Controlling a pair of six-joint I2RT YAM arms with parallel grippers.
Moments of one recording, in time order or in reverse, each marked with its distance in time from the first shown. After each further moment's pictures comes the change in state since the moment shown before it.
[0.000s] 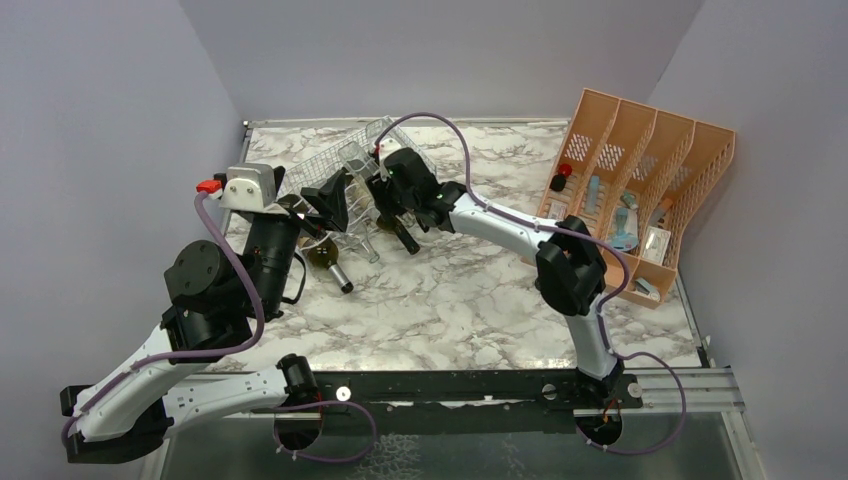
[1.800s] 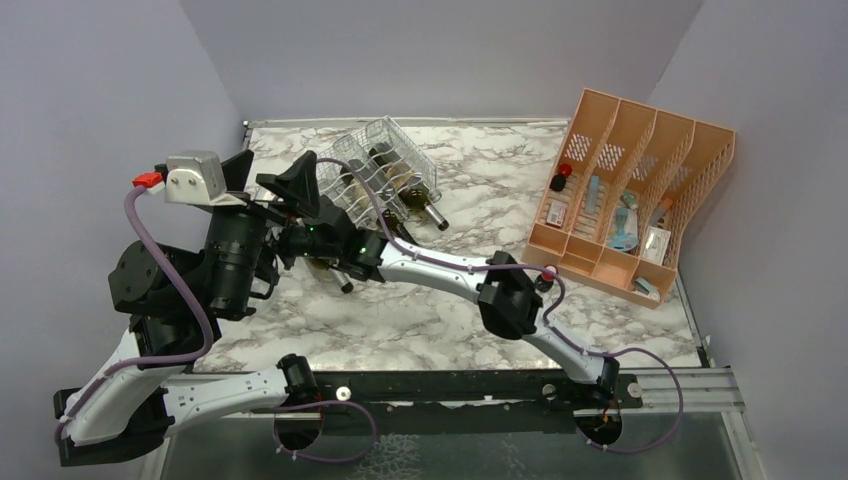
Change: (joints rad) left arm 0.000 0.017 0.158 -0.009 -0.003 0.055; right arm 0.325 0.311 0.446 0.359 -0.464 -0.047
